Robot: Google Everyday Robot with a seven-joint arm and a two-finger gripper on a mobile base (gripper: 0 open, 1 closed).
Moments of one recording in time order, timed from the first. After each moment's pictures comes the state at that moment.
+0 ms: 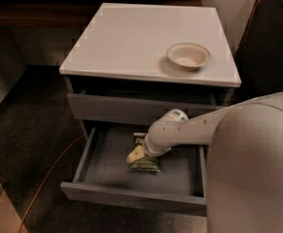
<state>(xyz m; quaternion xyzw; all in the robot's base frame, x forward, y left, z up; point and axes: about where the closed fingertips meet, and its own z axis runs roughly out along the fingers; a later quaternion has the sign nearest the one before) 0.599 -0.055 0.509 -0.16 0.97 0.07 0.16</state>
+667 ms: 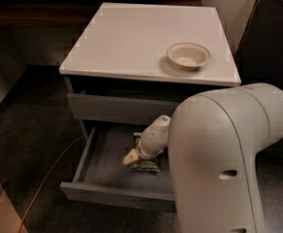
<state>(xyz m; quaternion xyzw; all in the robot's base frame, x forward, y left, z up) 0.628 -0.033 0.442 -0.16 0.97 0.07 0.15</state>
